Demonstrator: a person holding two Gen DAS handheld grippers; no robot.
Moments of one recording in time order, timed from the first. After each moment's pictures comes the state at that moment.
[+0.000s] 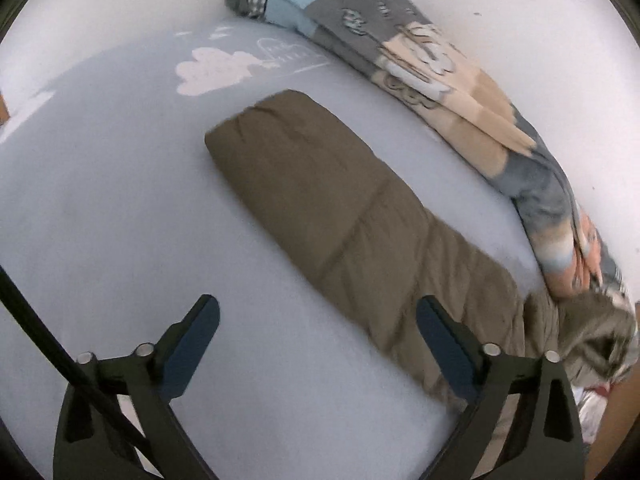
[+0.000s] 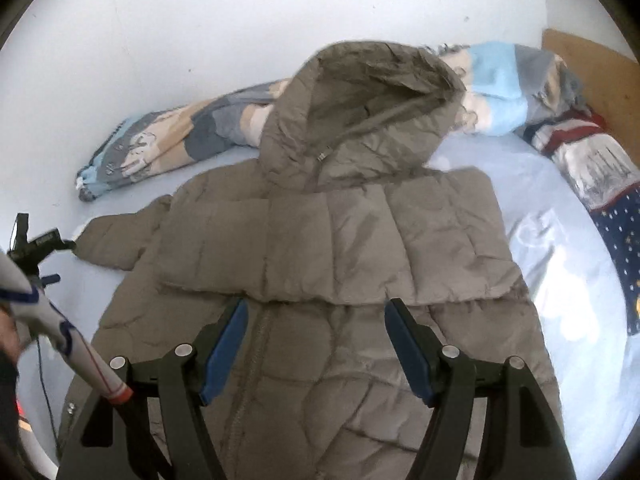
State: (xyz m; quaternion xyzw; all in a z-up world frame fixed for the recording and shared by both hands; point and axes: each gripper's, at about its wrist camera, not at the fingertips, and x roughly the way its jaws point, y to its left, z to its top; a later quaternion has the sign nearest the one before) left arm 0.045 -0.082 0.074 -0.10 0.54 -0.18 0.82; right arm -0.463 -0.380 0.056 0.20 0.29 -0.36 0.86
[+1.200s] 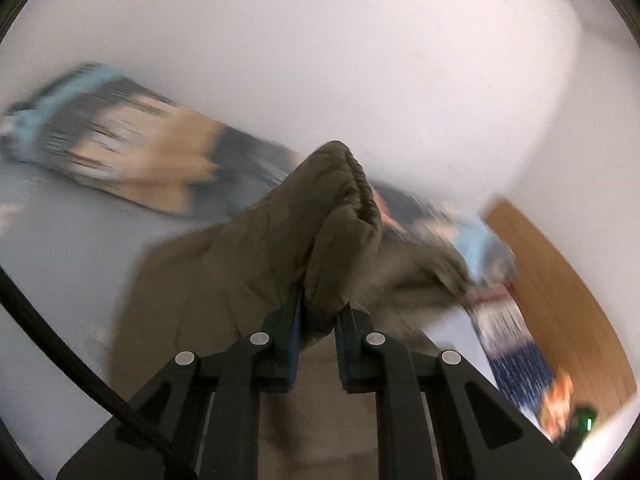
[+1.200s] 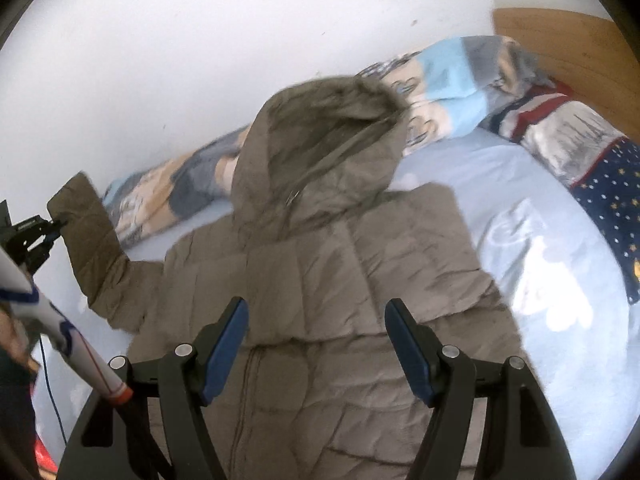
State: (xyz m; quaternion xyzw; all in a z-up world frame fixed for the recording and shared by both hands) left arm -0.142 -0.268 0.222 -0.06 0.36 -0.53 0.76; right arm -0.521 -0.406 0.092 0.26 0.18 -0.40 0.86
